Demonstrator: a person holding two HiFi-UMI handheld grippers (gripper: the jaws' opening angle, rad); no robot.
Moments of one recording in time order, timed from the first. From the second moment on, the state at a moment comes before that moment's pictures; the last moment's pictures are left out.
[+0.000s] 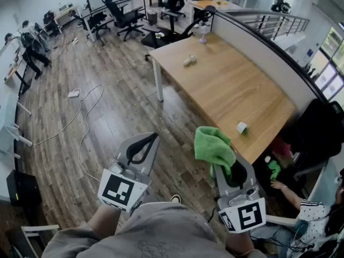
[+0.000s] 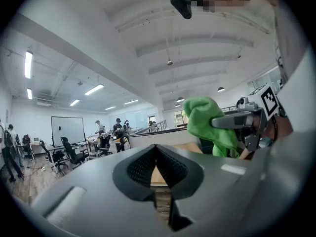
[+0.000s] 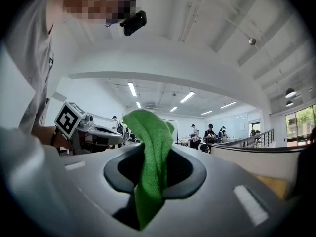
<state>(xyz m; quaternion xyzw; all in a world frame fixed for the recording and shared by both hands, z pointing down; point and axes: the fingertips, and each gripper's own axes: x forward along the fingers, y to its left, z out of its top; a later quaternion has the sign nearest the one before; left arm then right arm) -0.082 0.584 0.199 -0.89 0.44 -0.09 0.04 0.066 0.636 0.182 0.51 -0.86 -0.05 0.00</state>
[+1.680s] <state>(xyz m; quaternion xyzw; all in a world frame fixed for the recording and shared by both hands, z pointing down) -0.117 0.426 0.215 -0.88 0.47 -0.06 0.03 0.060 0.478 0.215 0.52 -0.85 -0.01 0.02</state>
